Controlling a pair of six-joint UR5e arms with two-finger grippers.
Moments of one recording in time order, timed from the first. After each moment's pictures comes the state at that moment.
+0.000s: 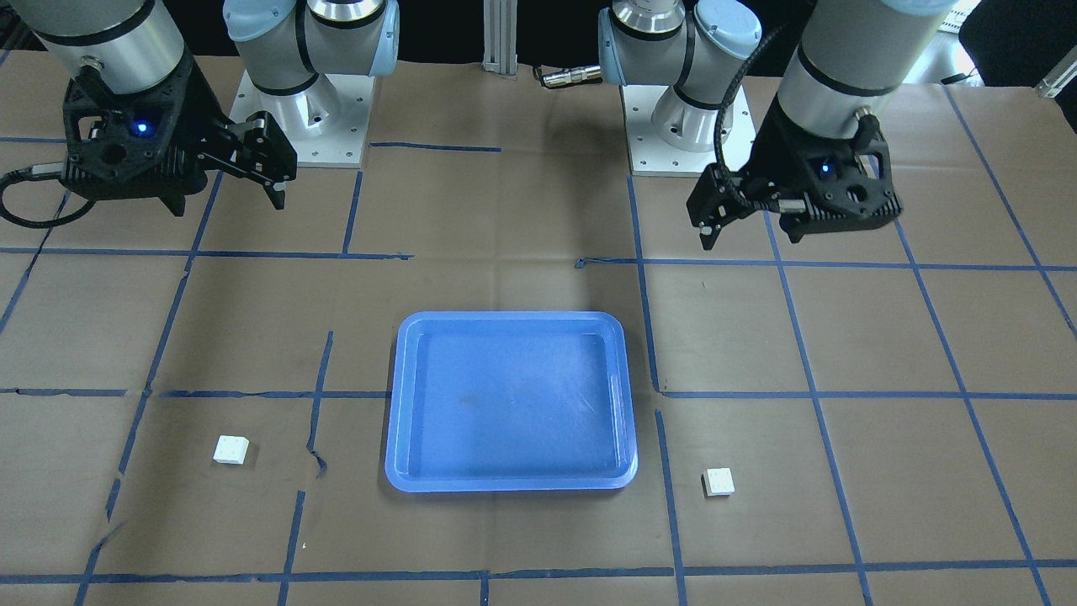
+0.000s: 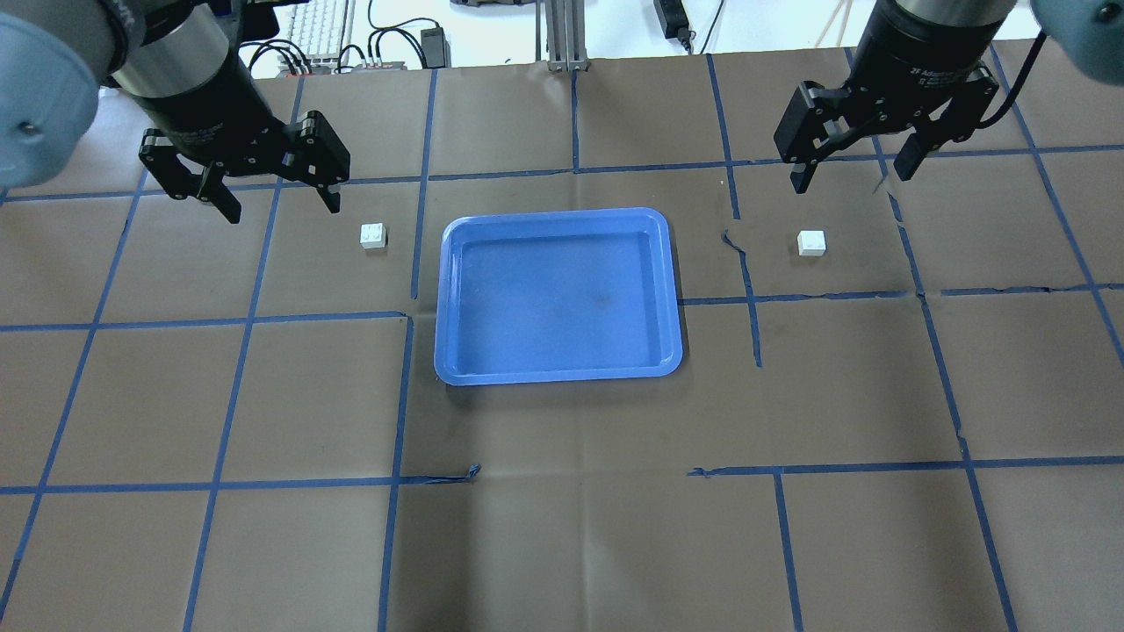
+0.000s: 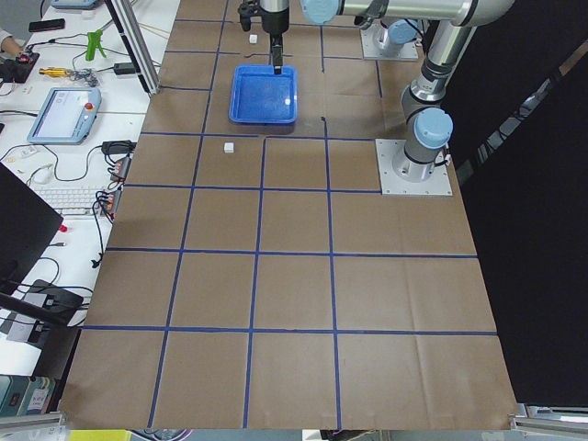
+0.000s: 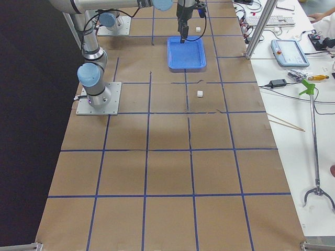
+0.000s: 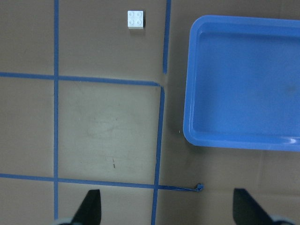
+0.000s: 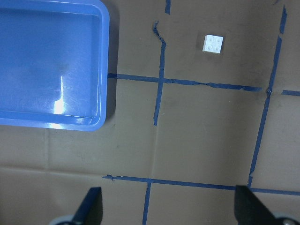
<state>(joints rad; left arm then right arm) -1.54 -1.67 -1.52 -1.53 1.61 -0.07 1.56 -1.52 1.45 -1.44 -1.57 -0.14</state>
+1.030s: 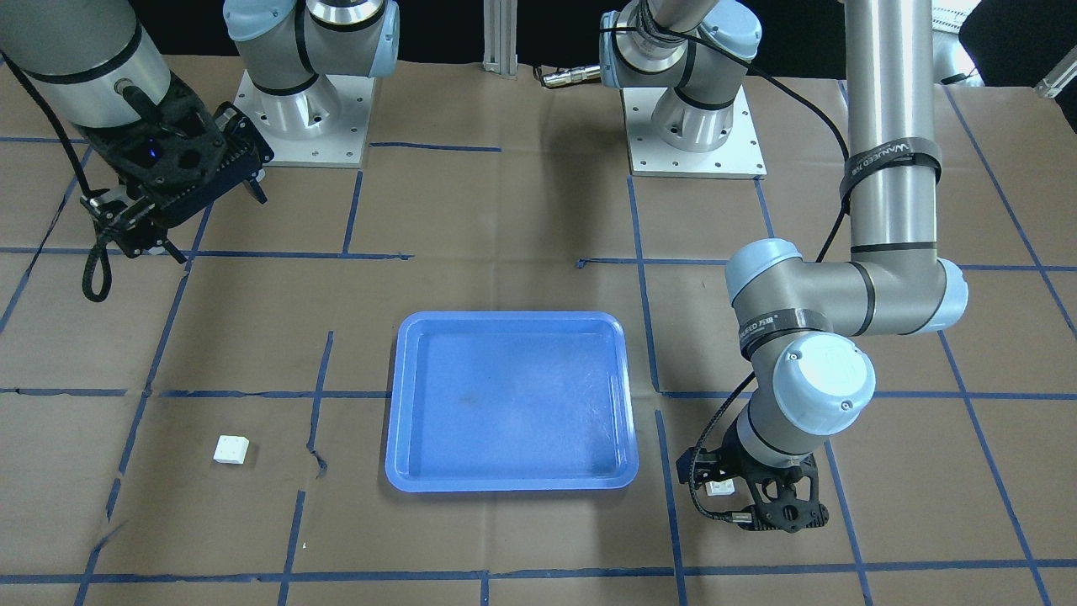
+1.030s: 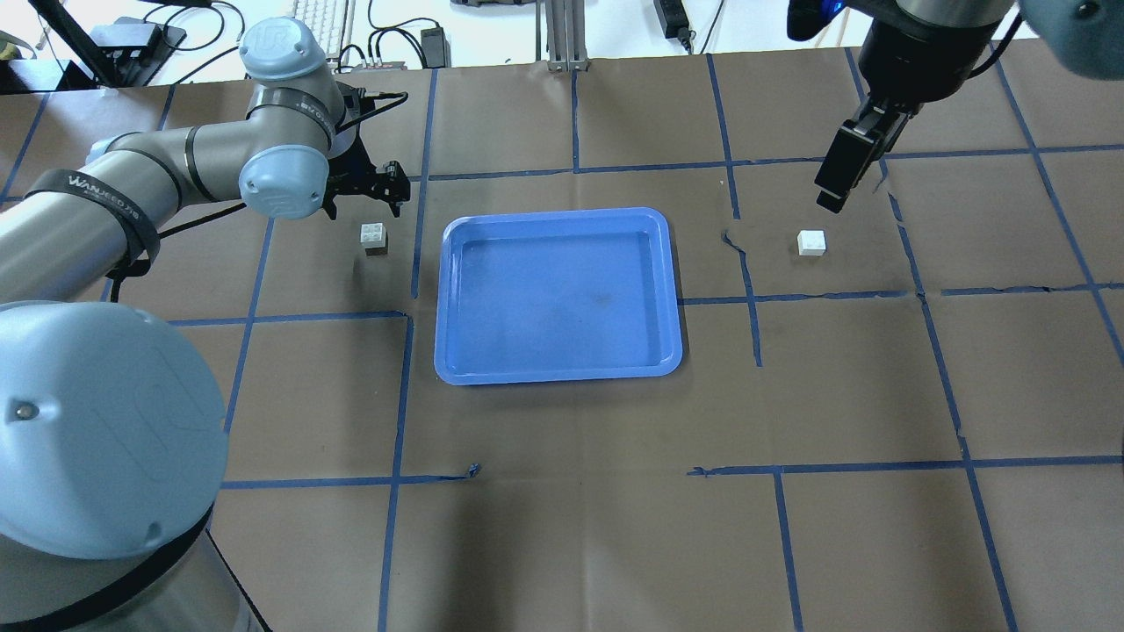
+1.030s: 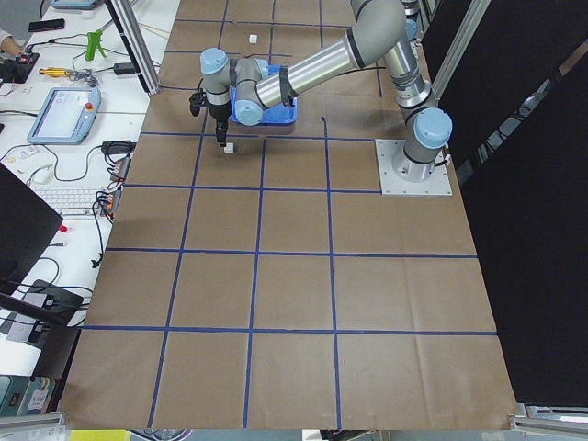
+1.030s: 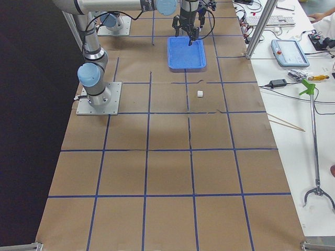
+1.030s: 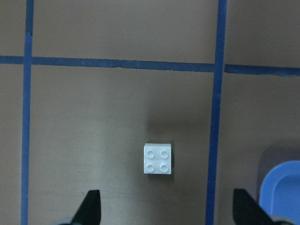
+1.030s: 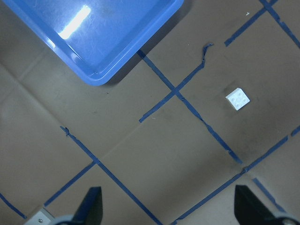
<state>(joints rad) -1.51 -2.19 -1.53 -0.96 1.64 0.03 1.53 -1.48 1.45 -1.48 -1.57 -0.99</state>
